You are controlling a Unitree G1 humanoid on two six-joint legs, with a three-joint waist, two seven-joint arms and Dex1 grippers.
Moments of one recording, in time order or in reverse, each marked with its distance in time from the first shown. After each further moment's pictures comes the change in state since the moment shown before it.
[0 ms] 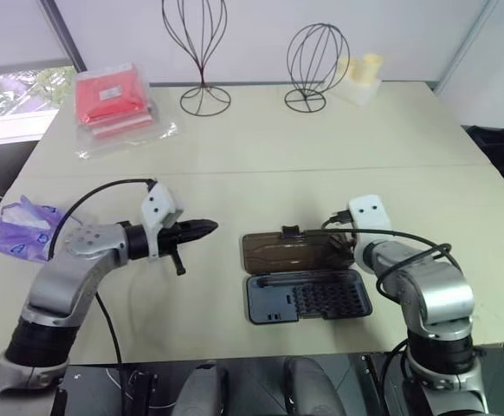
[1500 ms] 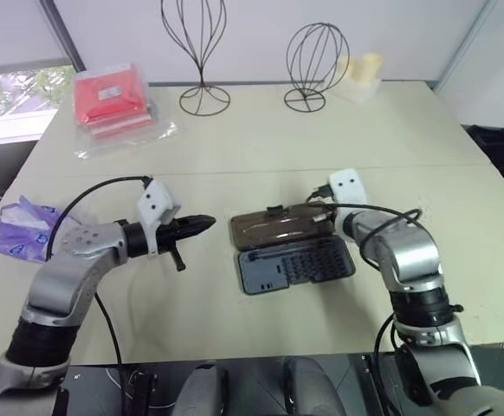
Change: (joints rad) left arm -0.004 -0.011 0.024 0.004 0.007 -0.002 0.051; right arm -0.178 -0.009 0.060 0.300 0.017 -0.240 0.072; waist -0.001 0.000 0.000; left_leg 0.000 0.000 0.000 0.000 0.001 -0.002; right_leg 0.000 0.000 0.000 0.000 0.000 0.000
